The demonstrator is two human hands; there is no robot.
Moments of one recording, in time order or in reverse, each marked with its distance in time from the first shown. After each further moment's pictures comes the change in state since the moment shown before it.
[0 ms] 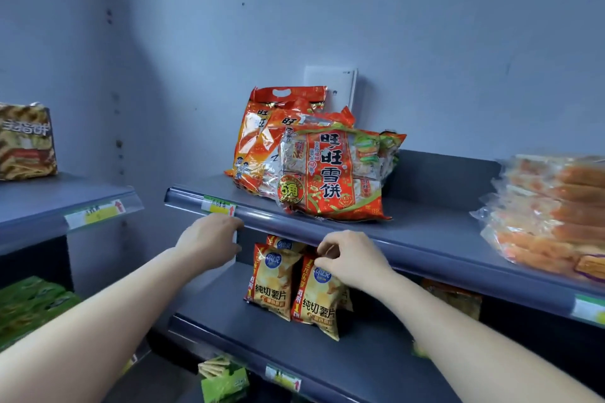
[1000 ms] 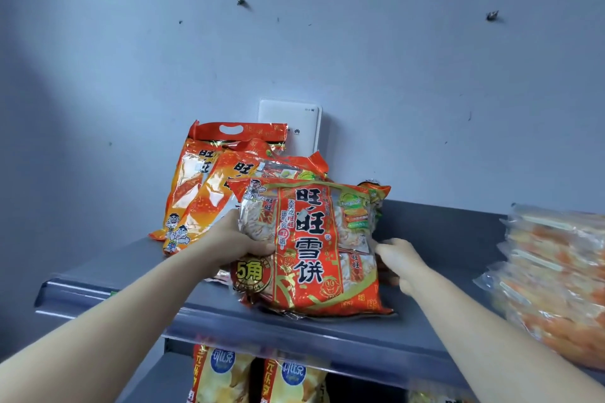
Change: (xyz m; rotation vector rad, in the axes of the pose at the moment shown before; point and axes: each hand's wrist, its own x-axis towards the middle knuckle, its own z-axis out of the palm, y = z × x) left_hand 0.189 0.047 -0.025 -1.249 -0.261 -0.006; right_hand 0.165 0.125 -0.052 0.817 0.326 0.699
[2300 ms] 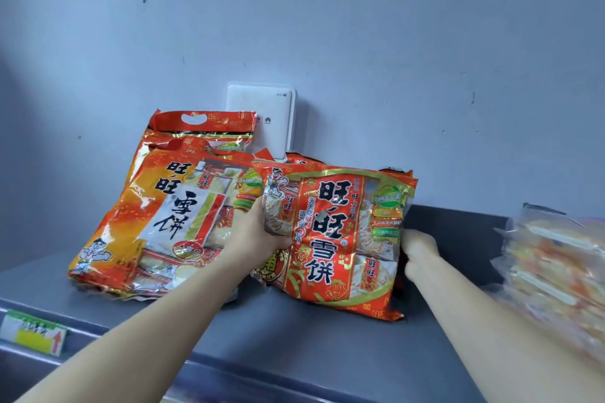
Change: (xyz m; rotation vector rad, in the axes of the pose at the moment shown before) left_hand 0.074 0.019 0.127 0.338 0.273 0.213; right_hand 0.102 0.000 -0.069 0.400 0.271 0.057
